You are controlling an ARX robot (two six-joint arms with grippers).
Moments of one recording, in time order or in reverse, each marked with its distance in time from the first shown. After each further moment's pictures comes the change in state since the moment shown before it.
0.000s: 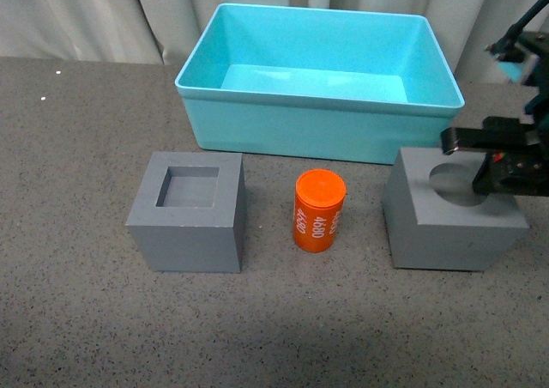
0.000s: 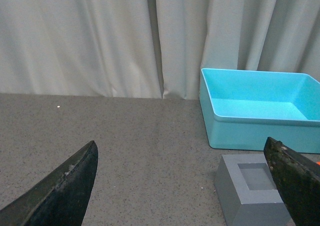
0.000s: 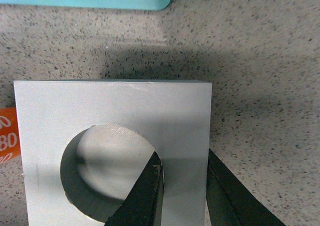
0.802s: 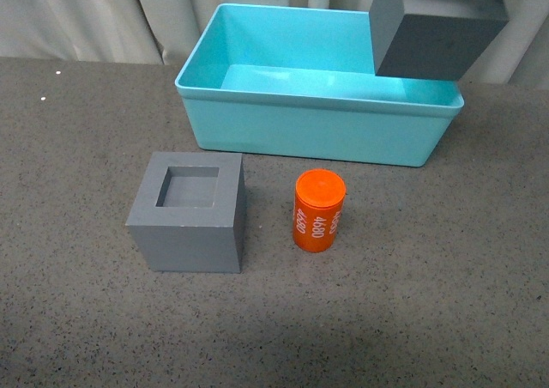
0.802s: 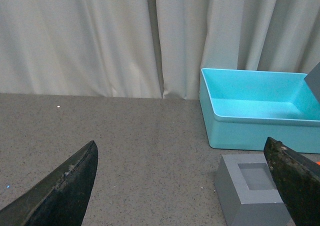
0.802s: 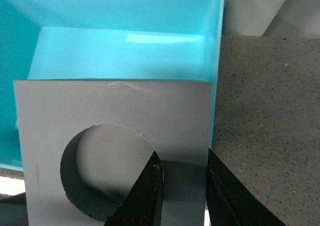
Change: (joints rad) left arm 0.000 0.000 0.000 0.000 0.000 0.000; right arm -0.030 0.133 0.513 -0.071 -0.060 -0.053
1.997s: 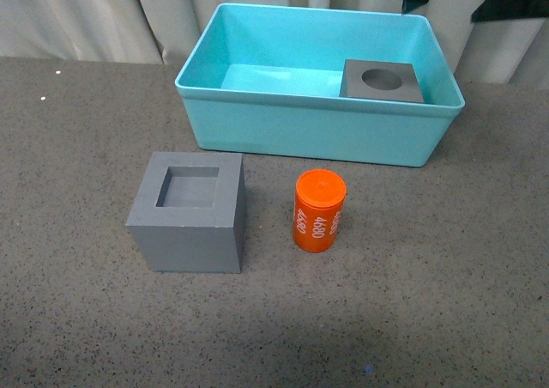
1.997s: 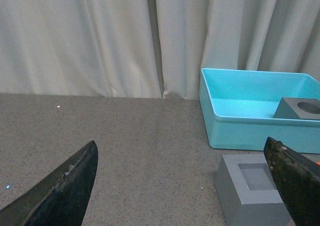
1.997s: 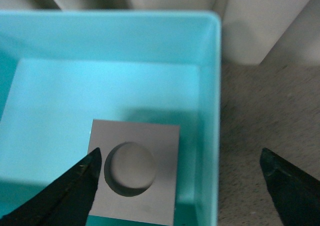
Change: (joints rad) left arm 0.000 0.000 0.000 0.000 0.000 0.000; right arm 0.009 0.155 0.084 0.142 0.076 0.018
